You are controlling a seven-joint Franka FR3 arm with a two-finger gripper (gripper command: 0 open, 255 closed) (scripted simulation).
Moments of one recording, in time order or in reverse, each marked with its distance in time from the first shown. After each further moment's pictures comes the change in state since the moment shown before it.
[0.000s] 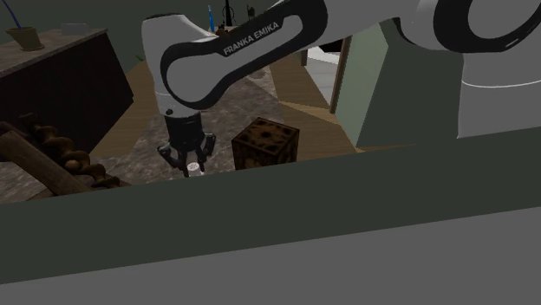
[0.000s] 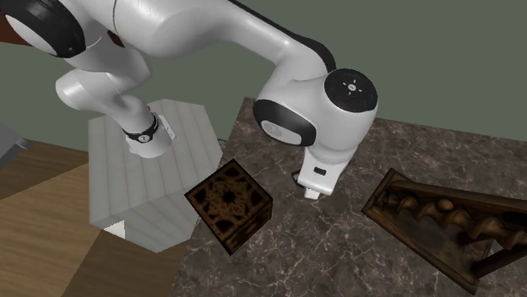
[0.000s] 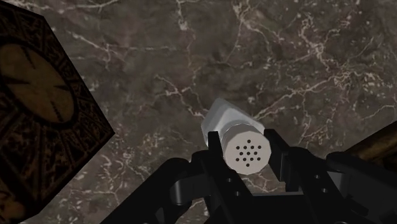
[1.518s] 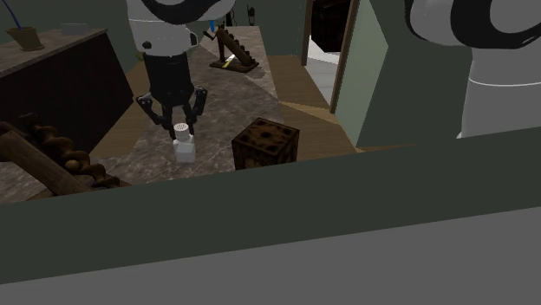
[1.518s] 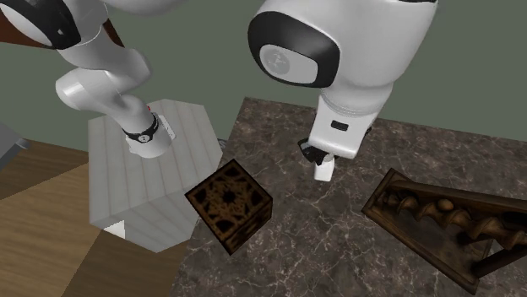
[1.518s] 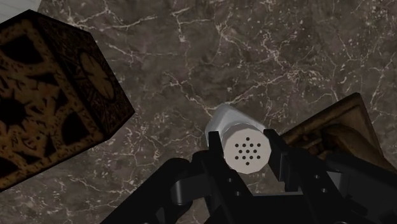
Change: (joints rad) arm 0.004 -0.048 0.013 0.250 0.017 -0.293 0.011
